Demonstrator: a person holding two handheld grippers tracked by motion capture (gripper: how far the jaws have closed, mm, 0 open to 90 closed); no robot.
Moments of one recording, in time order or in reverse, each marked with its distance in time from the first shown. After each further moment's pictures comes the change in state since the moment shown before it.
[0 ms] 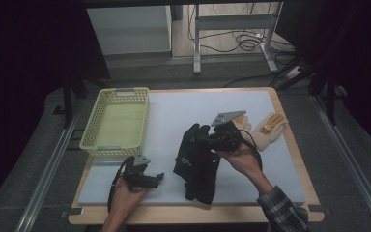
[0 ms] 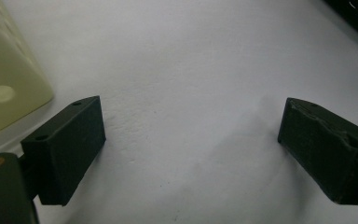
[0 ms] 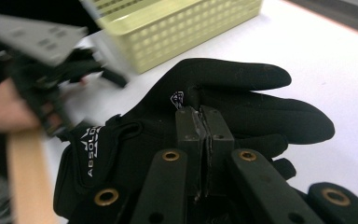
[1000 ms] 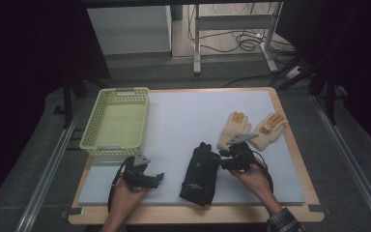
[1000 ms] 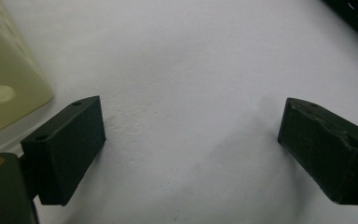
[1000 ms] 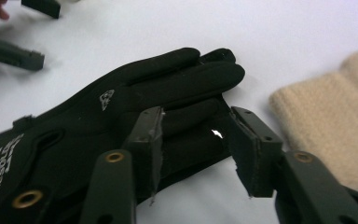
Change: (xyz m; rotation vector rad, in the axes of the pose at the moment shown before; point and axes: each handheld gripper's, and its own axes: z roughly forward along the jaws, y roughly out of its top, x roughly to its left) left arm 0.000 0.000 0.000 0.005 0.000 0.002; right arm -0.023 -0.088 0.016 0.058 -0.163 0.193
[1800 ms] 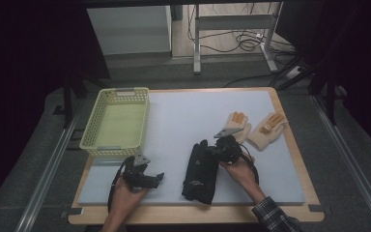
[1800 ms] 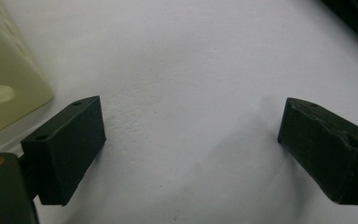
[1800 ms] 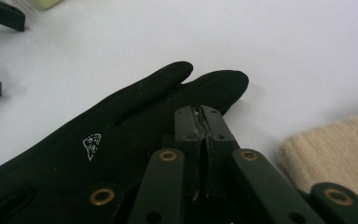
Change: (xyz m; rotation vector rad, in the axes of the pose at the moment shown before) left arm 0.000 0.000 0.000 0.003 0.000 0.004; right arm 0.002 0.021 0.032 0.001 -0.044 -0.024
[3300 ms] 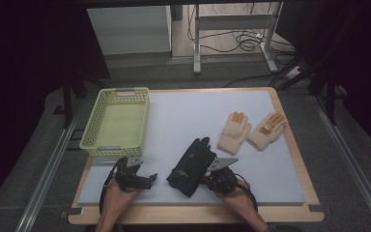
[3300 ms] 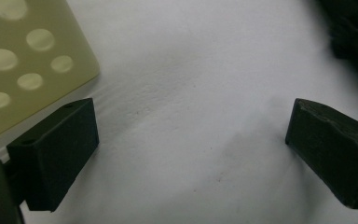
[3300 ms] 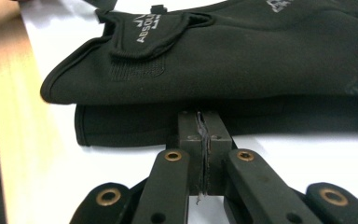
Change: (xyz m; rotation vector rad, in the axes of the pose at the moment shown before) left arm 0.015 -0.010 -0.010 0.005 0.034 -0.005; right arm 0.067 -0.054 -0.001 0.017 0.164 -0.128
